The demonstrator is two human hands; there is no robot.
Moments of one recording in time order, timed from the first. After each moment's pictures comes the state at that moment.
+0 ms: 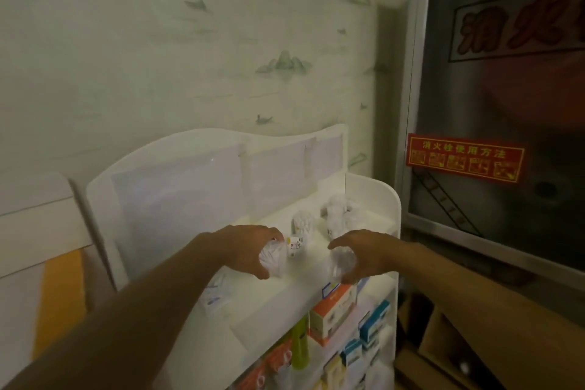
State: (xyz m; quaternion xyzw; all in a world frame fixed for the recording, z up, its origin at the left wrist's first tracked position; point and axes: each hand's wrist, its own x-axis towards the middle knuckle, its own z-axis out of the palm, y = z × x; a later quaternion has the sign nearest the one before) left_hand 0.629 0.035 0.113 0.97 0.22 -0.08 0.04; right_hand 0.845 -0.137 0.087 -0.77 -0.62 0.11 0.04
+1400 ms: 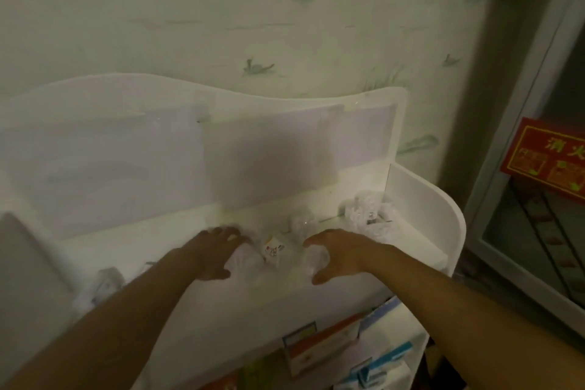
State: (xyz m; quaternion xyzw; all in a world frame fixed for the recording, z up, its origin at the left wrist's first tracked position) left_hand 0.734 0.143 -0.005 0.88 0.43 -0.17 -0.08; right_hand 1.011 0.054 0.011 -0.62 -0.76 0.19 0.00
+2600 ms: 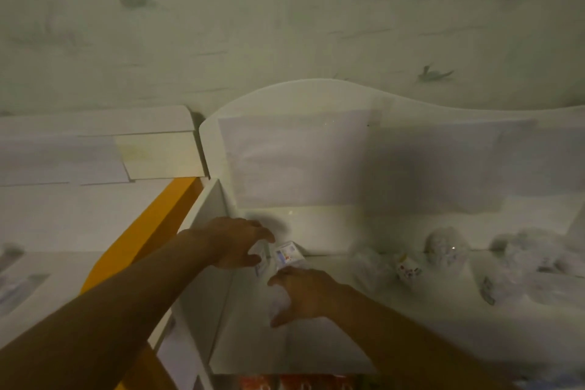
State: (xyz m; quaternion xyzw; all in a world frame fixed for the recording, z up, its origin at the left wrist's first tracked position) left_hand 0.546 0.062 0.078 0.81 0.57 -0.13 -0.01; right_hand 0.718 0.076 -0.029 -0.40 -0.90 0.17 -0.02
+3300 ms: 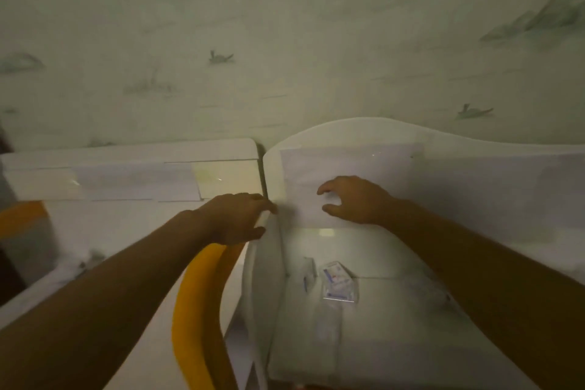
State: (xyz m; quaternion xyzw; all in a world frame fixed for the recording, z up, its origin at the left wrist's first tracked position) left_hand 0.477 0.010 0.177 0.78 0.61 -0.05 -0.10; right_hand 0.720 0.102 0.158 -0.42 -0.89 0.05 0.16
